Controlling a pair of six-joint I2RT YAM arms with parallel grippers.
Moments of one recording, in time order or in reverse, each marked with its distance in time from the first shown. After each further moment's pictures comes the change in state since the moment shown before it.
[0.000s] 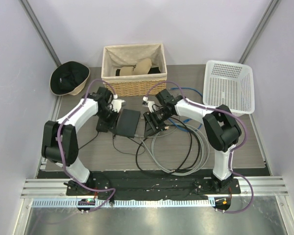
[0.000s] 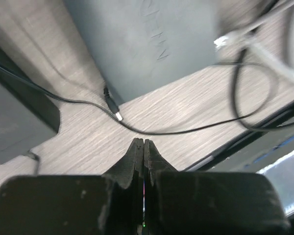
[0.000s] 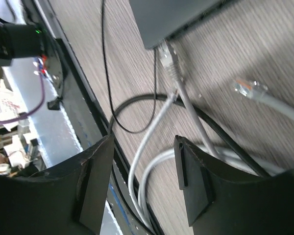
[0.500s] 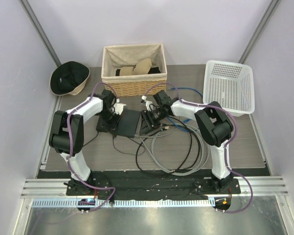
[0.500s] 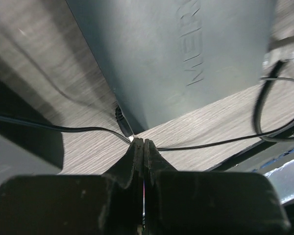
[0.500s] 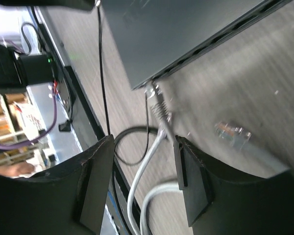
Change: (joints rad) left arm 0.000 0.140 0.057 0.005 -0.012 -0.005; right arm 0.000 0.106 0.024 0.164 -0.059 0.134
